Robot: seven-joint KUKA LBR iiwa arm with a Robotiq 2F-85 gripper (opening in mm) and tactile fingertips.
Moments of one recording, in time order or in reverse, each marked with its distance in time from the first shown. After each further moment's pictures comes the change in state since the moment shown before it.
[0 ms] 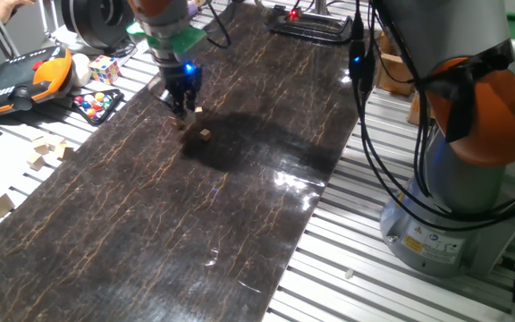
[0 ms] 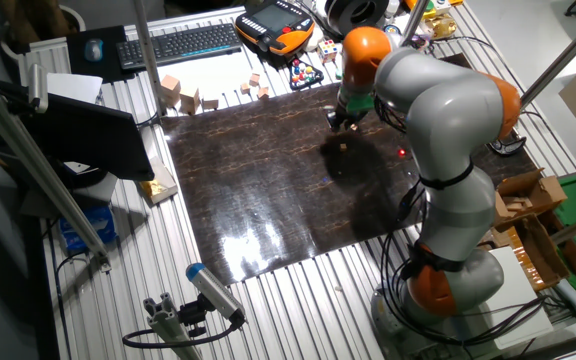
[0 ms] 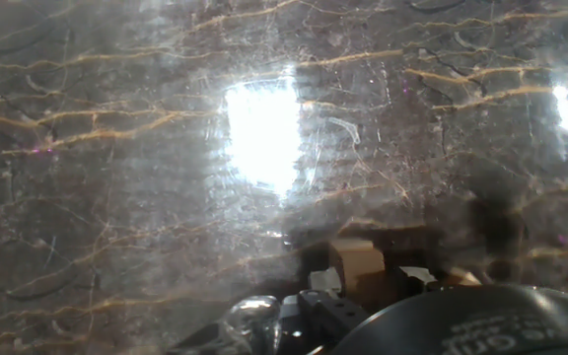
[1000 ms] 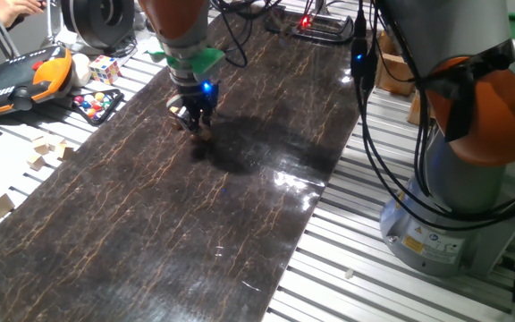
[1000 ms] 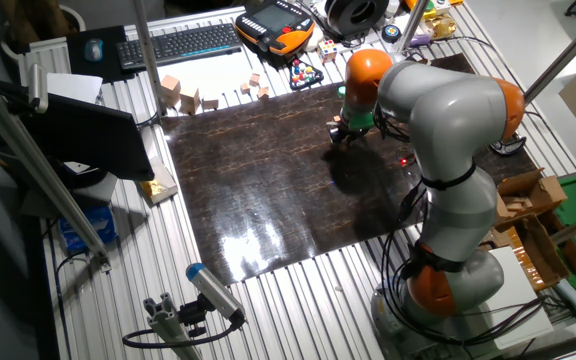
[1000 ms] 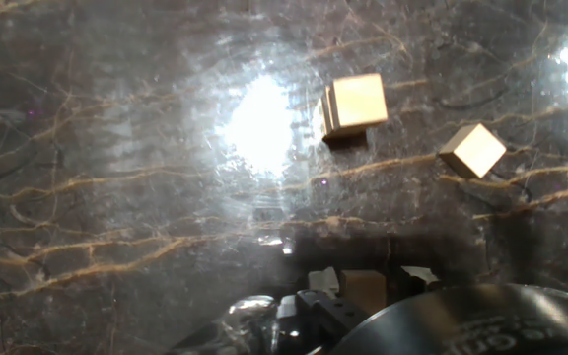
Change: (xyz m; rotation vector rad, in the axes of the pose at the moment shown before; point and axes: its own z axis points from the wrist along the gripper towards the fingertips) arm 0.035 -0.003 0.035 -0.009 0.010 0.033
